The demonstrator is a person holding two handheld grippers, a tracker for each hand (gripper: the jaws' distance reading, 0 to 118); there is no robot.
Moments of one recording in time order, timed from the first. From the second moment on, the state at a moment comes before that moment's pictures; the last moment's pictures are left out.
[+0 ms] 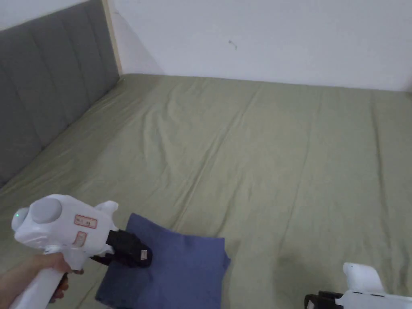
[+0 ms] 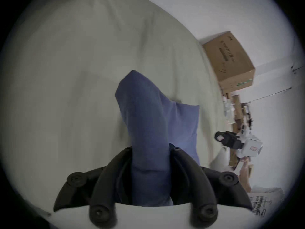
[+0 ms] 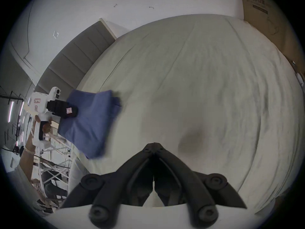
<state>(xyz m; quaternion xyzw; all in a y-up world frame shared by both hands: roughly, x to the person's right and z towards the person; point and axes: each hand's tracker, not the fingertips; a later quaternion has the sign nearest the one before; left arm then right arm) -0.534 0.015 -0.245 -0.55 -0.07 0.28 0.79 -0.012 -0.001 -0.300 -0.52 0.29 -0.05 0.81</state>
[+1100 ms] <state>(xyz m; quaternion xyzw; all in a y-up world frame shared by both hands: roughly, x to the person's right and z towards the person) -0.488 0.084 -0.222 -0.48 0.09 0.20 0.85 0.033 0.001 -0.299 -0.50 0.25 -0.11 0.82</state>
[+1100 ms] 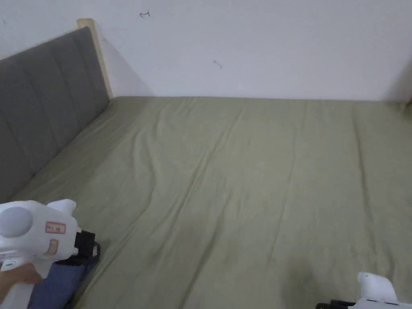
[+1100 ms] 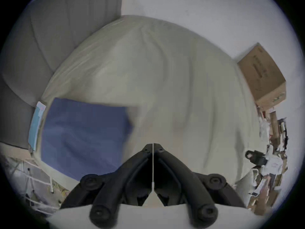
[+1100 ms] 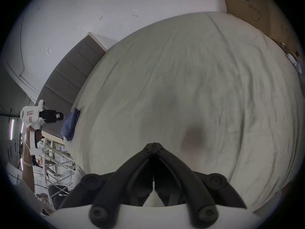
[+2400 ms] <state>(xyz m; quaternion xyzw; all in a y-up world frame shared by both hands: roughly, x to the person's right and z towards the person) -0.193 0.236 -0.162 -0.06 0.17 -0.04 0.98 0.046 0.221 -0.227 -0.06 0.13 0.02 0.99</state>
